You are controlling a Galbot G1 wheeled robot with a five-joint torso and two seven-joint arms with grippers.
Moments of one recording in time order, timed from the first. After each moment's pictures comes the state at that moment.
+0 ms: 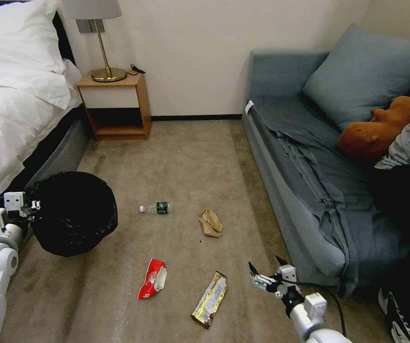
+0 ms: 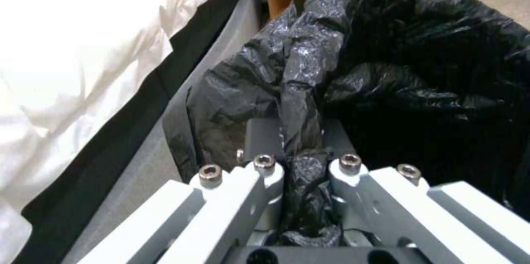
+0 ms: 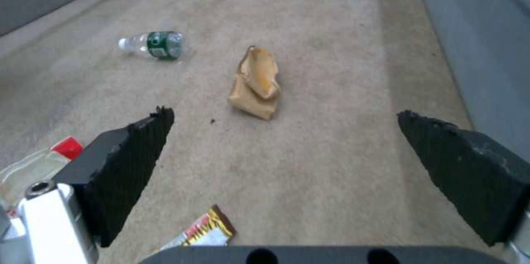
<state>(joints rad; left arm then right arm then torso) 1.25 -0.99 -0.91 -1.73 -0.41 0.40 0.03 -1.56 1.34 0.46 1.82 0.21 -0.07 -0.20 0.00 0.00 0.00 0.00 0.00</state>
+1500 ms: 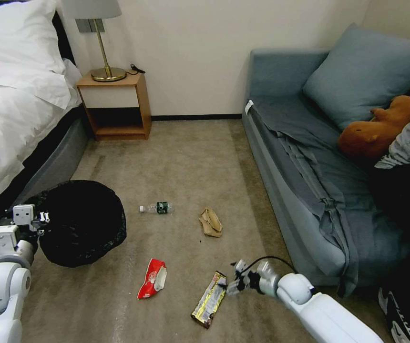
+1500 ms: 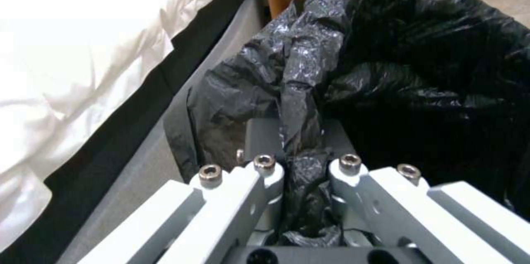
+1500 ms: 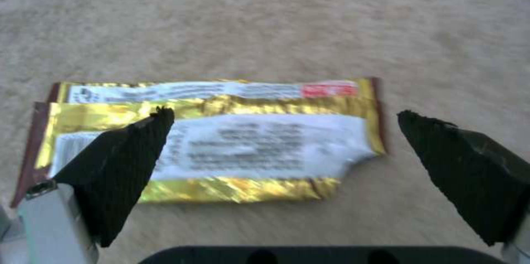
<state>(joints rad) 1.34 -1.15 -0.96 -1.90 -0.25 0.42 0.04 -0.93 1.09 -0.20 1.16 0.21 -0.07 -0.53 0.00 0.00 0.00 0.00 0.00</state>
